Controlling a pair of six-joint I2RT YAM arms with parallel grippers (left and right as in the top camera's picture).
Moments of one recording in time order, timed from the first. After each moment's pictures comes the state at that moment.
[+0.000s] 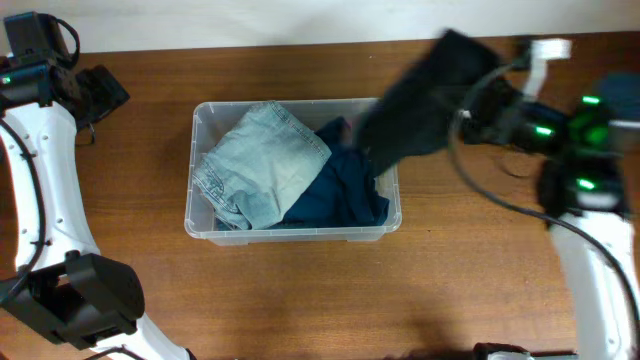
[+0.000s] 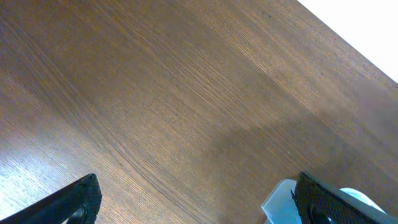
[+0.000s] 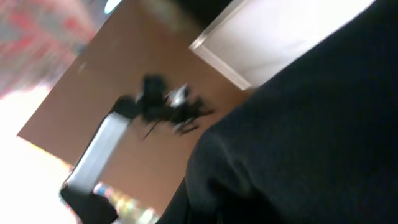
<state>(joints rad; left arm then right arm) 0.26 1.91 2.02 -1.16 -0.15 -0.41 -0.11 1.31 1.16 0.16 -1.27 0.87</state>
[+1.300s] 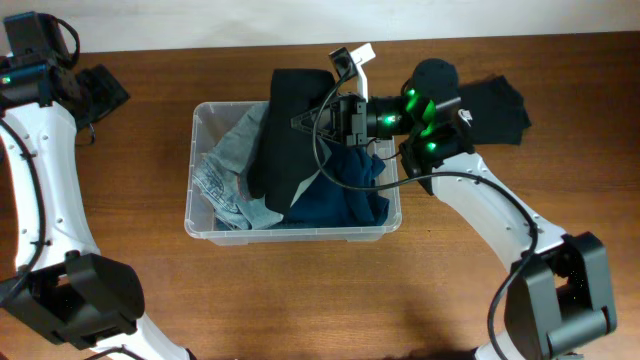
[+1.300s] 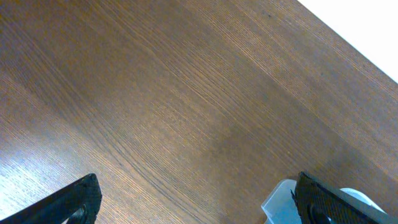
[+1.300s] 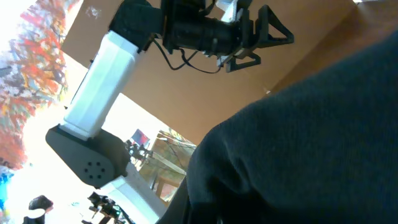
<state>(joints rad) 0.26 1.91 2.02 -1.16 -0.15 -0.41 0.33 1.74 1.25 0.61 -1.29 0.97</state>
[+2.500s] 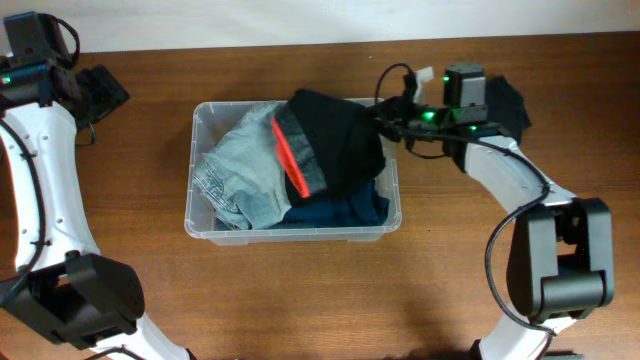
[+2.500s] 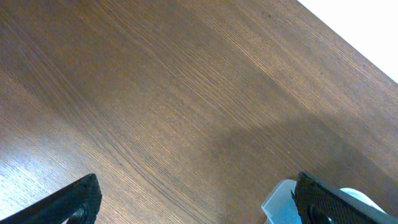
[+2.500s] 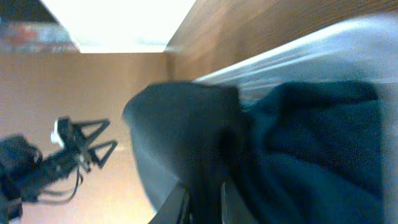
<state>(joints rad) 0.26 1.91 2.02 -1.16 -0.15 -0.41 0.06 1.89 1.25 -0.02 -0.98 0.93</state>
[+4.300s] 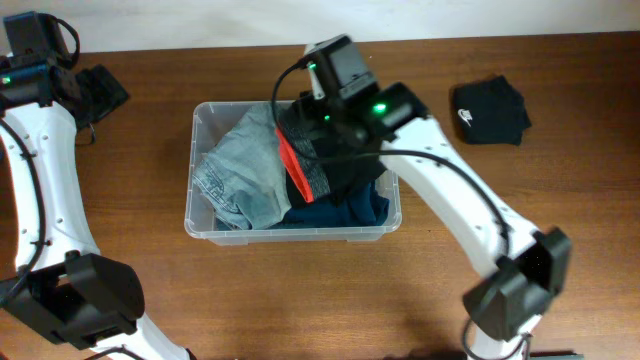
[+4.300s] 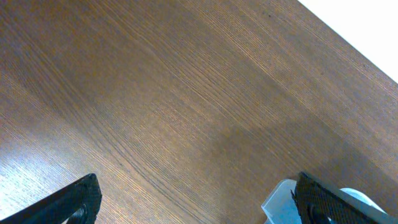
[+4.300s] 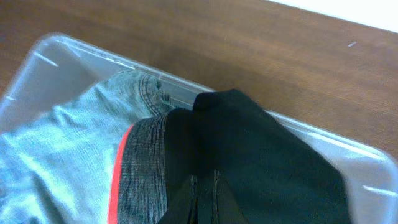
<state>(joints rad) 0.26 1.91 2.02 -1.16 -0.15 -0.41 0.57 1.94 1.89 -0.83 0.06 0.20</state>
